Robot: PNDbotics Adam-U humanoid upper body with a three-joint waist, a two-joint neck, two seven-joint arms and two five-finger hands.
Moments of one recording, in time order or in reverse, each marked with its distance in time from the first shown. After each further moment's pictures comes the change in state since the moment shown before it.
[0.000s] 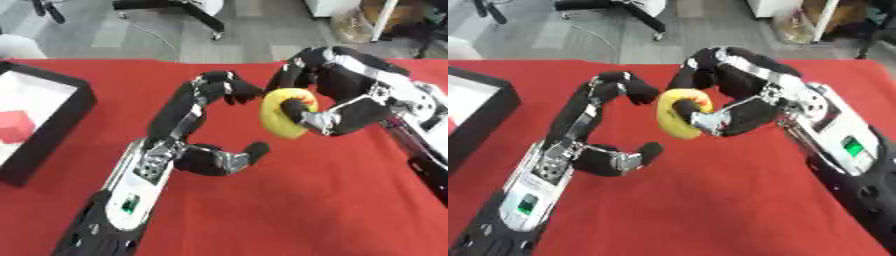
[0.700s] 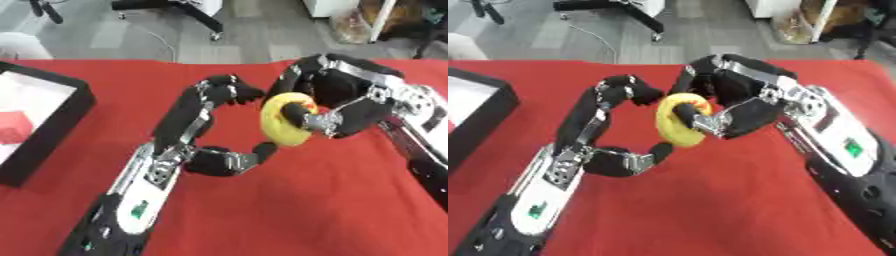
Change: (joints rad) left arm 0.000 -0.008 -0.025 0.020 -0.099 0.021 0.081; right arm 0.003 0.008 -0.007 0.000 -0.089 0.079 0.049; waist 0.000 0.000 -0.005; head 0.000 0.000
